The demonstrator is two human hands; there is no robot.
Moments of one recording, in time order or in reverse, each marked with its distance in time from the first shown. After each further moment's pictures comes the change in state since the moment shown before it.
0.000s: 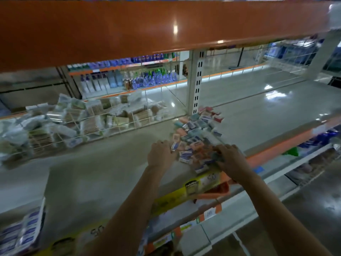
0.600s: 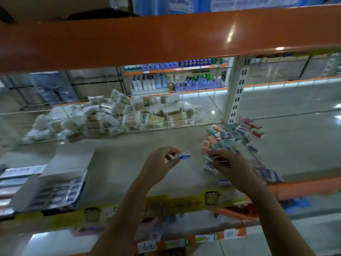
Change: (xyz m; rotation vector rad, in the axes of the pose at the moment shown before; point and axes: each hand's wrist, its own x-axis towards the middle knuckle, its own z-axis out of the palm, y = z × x) left_hand -0.079 -0.041 -0.058 -0.376 0.183 0.032; right_hand 0.005 -0.063 -0.014 0.647 -0.081 -0.361
